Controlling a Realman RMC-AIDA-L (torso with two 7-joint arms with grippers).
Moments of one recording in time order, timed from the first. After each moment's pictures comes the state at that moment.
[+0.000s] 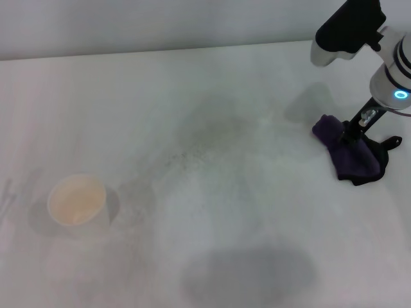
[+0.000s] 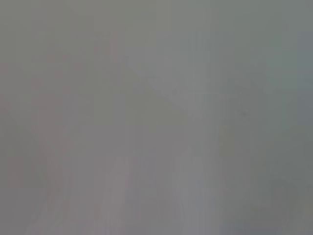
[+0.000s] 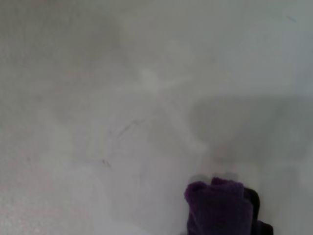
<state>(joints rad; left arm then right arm) -0.17 -2.08 1.09 0.03 0.53 1.59 -0.21 0.72 2.01 -1.35 -0.98 0.25 1.36 -0.56</state>
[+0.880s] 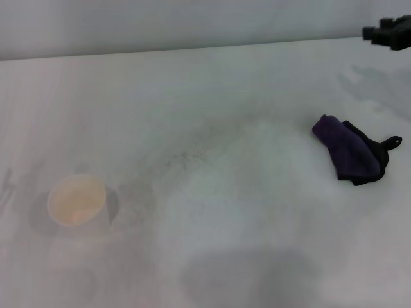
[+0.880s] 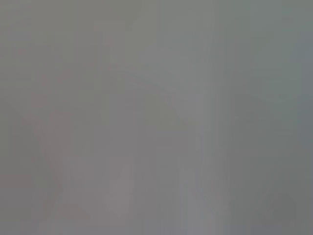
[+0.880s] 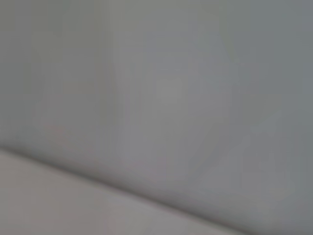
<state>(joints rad) -0.20 -2.08 1.09 0.03 0.50 1.57 -0.21 0.50 2.00 -0.66 -1.03 0.91 1.15 -1.23</state>
